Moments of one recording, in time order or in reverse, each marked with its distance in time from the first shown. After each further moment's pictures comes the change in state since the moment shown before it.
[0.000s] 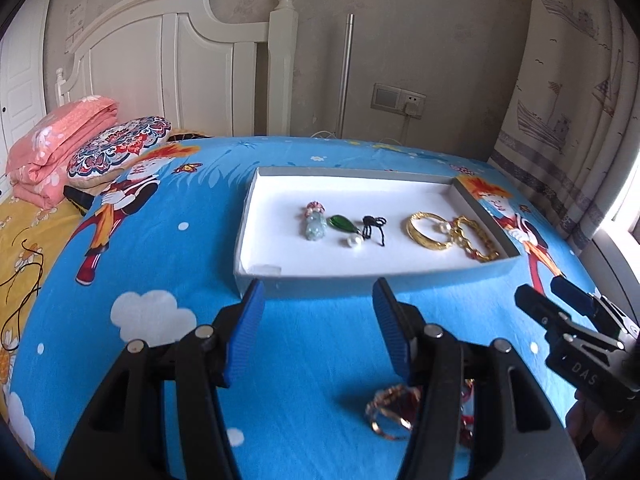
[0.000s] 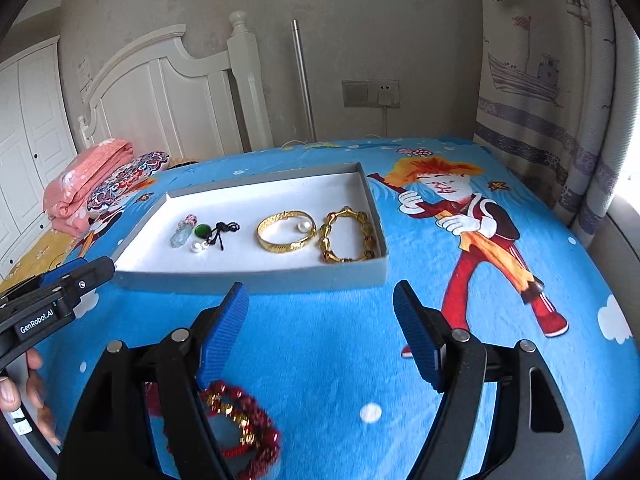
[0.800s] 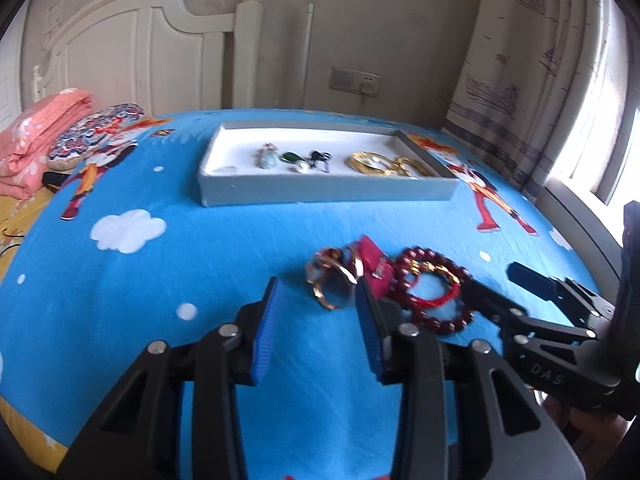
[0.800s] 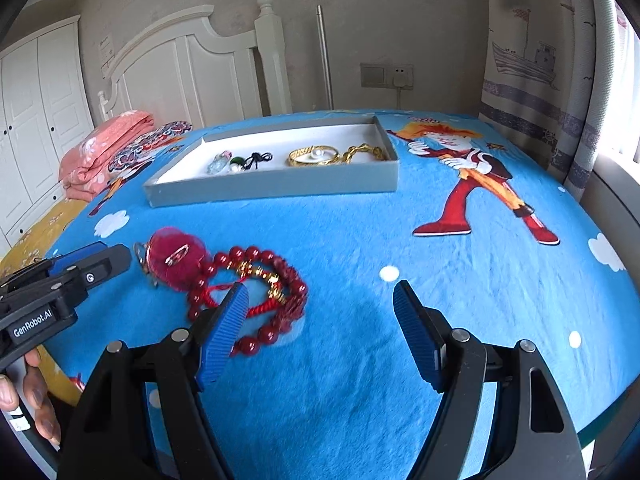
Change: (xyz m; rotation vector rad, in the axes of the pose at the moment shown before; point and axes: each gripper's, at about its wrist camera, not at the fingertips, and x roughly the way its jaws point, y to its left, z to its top) left arm -0.037 -0.021 -0.080 0.047 0.027 -0.152; right arm -0.043 0.010 -0.076 -0.058 0.043 0.041
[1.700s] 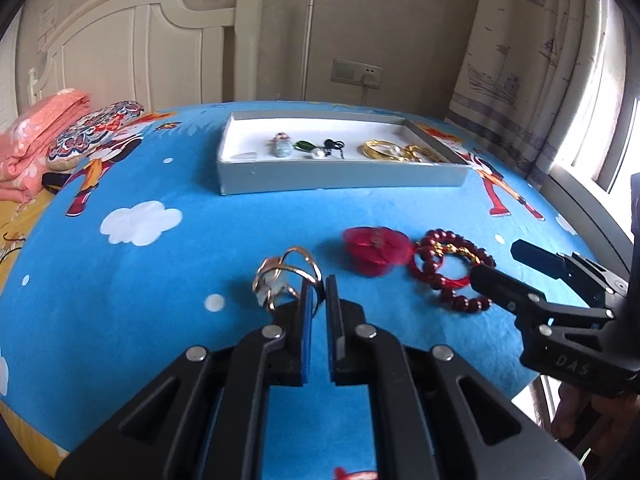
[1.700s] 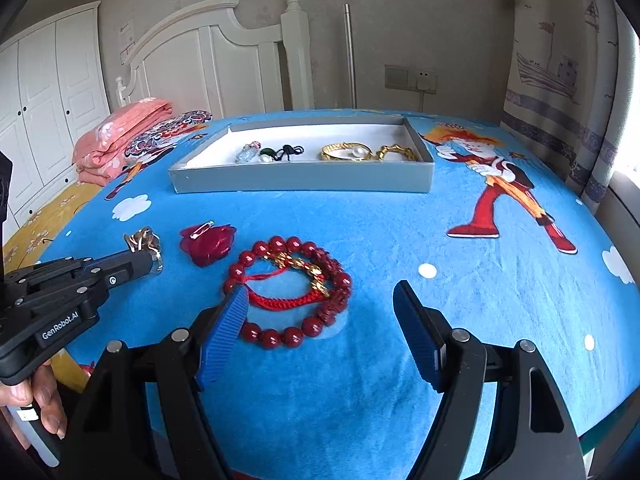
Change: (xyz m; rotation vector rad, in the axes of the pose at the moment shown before) left arm 0.000 0.029 -0.003 0.016 0.017 0.036; right arm -0.001 0.023 0.000 -0.063 0.003 0.043
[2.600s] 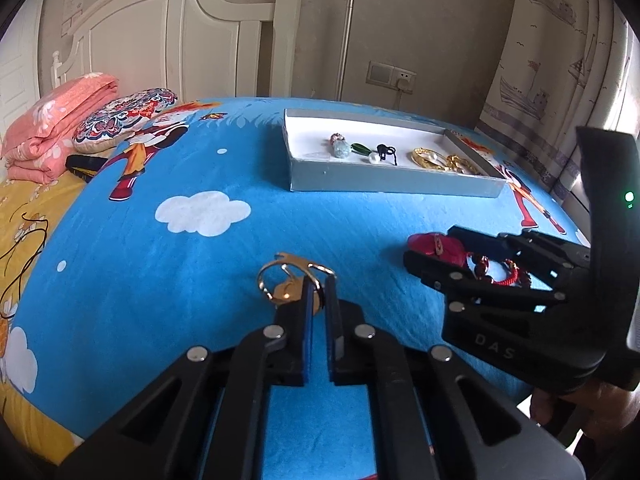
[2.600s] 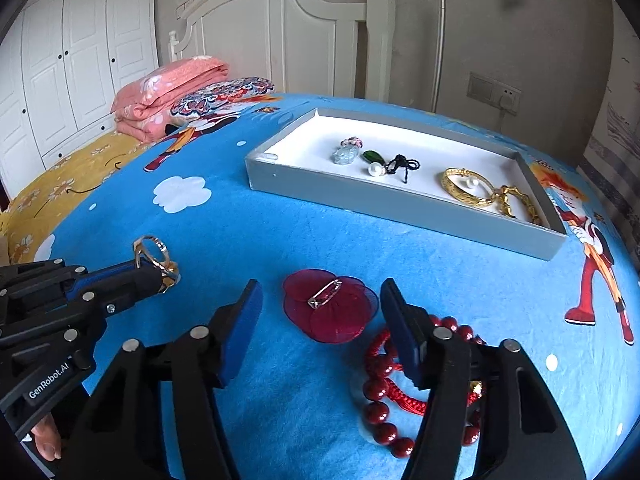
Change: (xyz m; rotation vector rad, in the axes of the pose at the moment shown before) left arm -0.016 0.040 0.000 -0.056 0.012 0.057; right arm 0.057 0.087 0.037 -0.195 0.085 0.110
